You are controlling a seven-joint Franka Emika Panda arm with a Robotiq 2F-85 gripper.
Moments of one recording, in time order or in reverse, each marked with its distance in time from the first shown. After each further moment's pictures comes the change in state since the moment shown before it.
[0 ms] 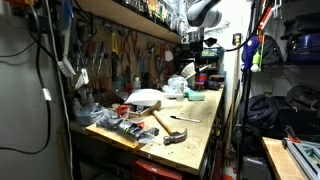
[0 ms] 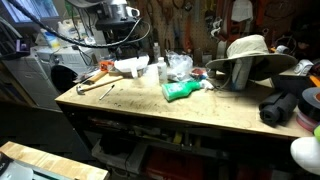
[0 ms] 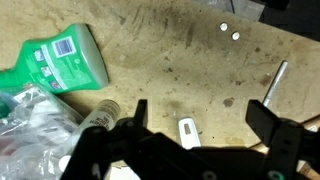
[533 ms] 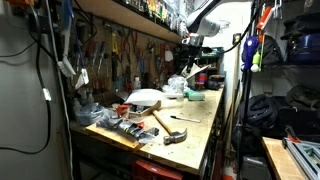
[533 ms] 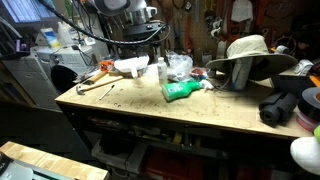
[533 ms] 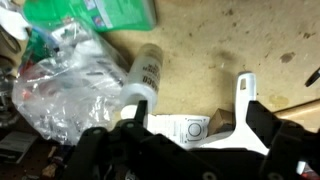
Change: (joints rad) arm -0.069 0.142 -0.034 0.096 0.277 0.244 -0.295
